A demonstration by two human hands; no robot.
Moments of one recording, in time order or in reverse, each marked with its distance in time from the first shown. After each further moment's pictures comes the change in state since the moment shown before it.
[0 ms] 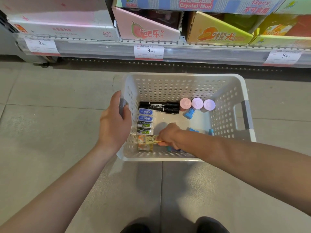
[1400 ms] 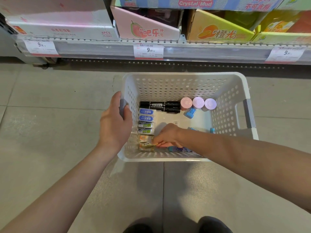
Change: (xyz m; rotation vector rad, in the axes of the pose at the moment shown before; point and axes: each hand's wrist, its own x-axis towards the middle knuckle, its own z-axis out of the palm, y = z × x) left_hand -0.002 0.007 -0.002 0.043 0.004 -0.009; right_hand 0.002 0.001 -0.006 -0.070 -0.160 -0.040
